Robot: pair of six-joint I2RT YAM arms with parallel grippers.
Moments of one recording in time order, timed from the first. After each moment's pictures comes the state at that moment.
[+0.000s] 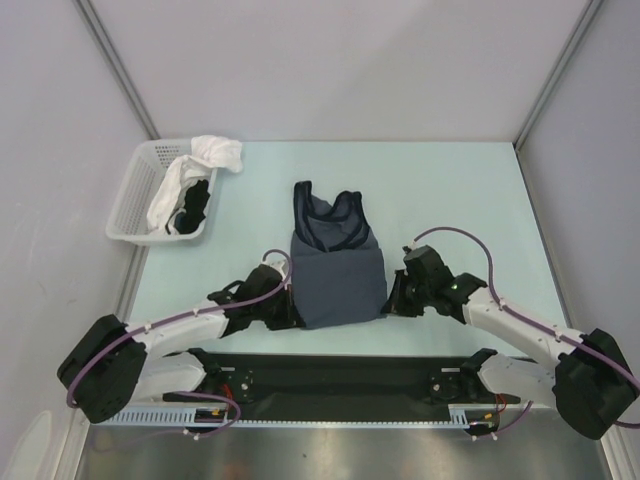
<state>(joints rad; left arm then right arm) -0.72 1.17 0.40 -0.15 0.20 -0.81 0.63 1.11 0.60 -0.43 -0.18 0.78</state>
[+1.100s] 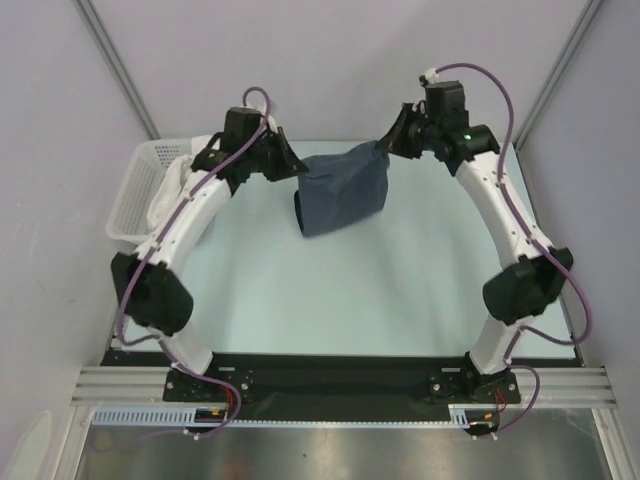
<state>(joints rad) -0.35 1.73 1.71 -0.60 0.32 -0.60 0.32 1.81 1.97 -0.71 -0.25 0.58</state>
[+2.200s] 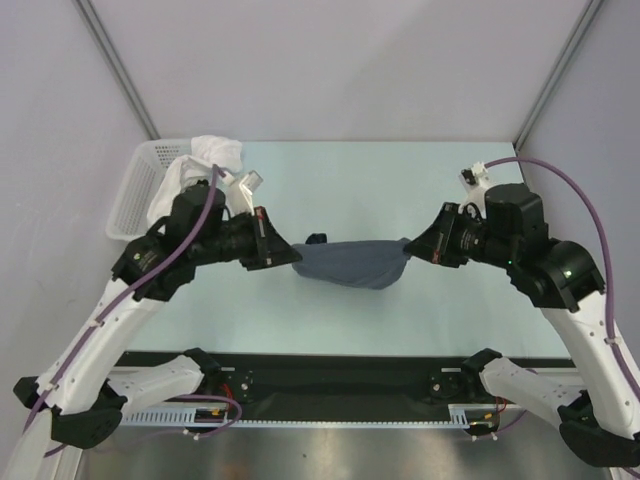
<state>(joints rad) -0.65 1.00 1.34 -0.90 0.35 -0.76 0.52 0.96 1.43 -1.03 -0.26 0.67</state>
